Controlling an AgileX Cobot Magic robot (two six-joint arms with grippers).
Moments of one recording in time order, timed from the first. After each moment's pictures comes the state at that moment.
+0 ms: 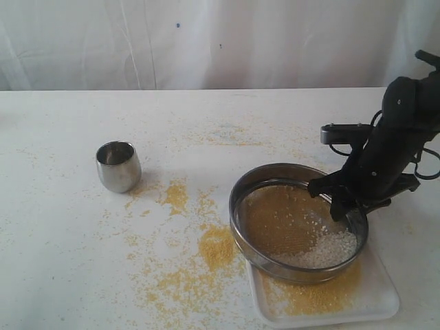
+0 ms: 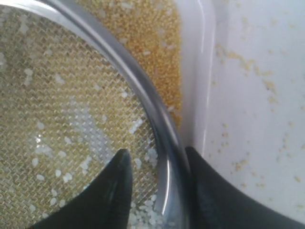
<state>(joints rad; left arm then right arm) 0.14 0.00 0.02 -0.28 0.44 -0.02 0.14 1.90 -1.13 0.15 0.77 -0.15</state>
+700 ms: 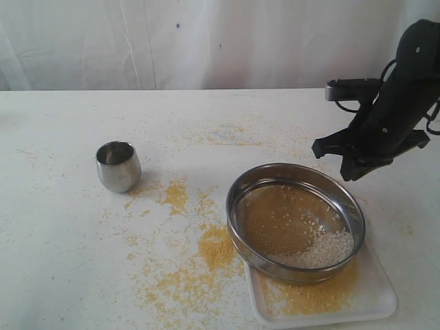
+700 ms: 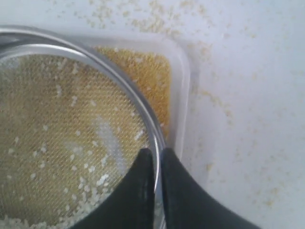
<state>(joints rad) 0.14 0.00 0.02 -0.28 0.44 -0.02 0.14 1.80 -1.27 0.12 0.88 -0.15</state>
